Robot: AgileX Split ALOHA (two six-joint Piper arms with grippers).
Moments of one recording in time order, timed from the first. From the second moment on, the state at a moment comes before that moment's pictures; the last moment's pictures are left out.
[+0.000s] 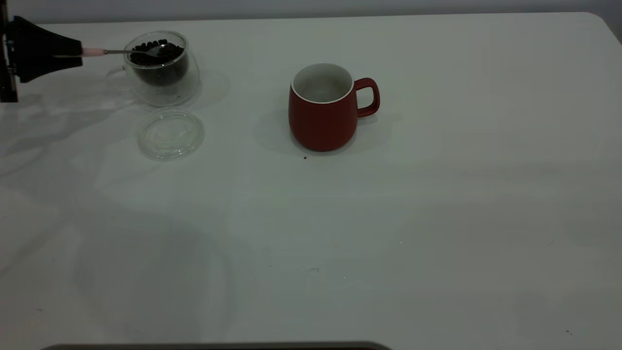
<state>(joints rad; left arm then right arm) 0.44 2.59 -1.61 -1.37 1.13 1.00 -0.02 0.03 -0.47 -0.02 1.13 -0.04</state>
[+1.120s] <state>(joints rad) 0.44 2.49 -1.56 -1.39 1.15 0.97 -0.02 0.03 -0.47 -0.02 1.13 -0.04</state>
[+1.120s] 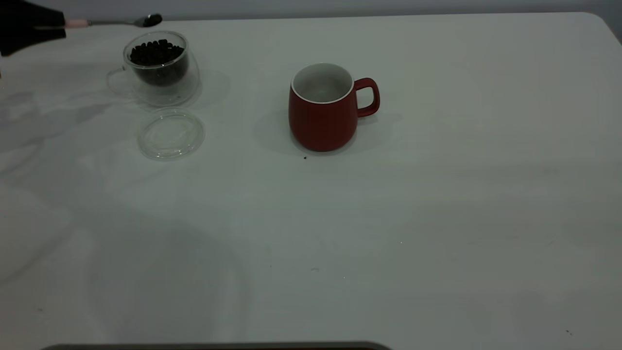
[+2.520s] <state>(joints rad) 0.02 2.45 -1.51 -1.29 1.13 1.00 -0.02 0.03 -0.47 -0.02 1.13 -0.04</state>
